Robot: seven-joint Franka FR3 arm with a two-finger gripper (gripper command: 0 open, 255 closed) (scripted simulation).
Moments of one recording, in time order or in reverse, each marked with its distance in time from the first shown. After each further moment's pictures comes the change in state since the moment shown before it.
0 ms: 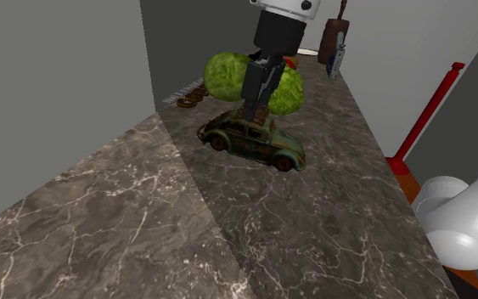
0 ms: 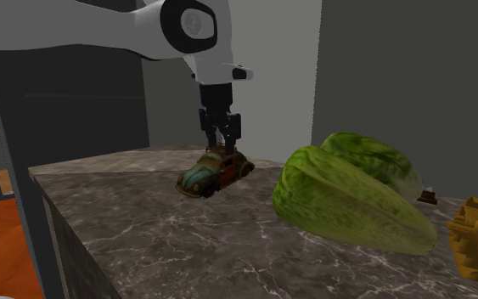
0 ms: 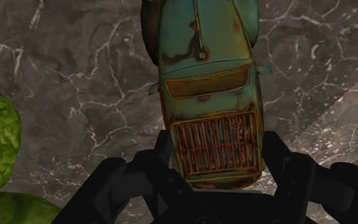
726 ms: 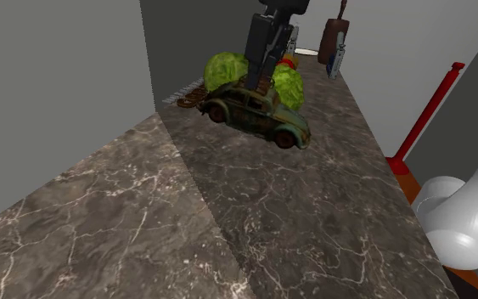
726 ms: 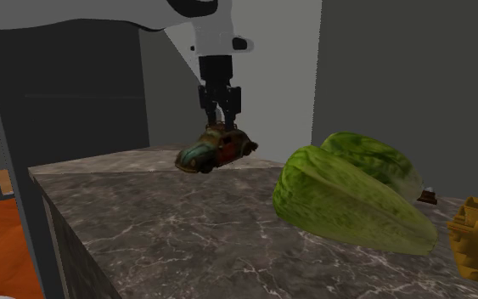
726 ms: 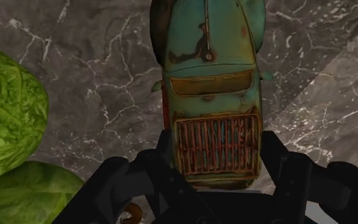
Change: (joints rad) arm -0.009 0.076 0.005 0.227 -0.024 -0.153 0.030
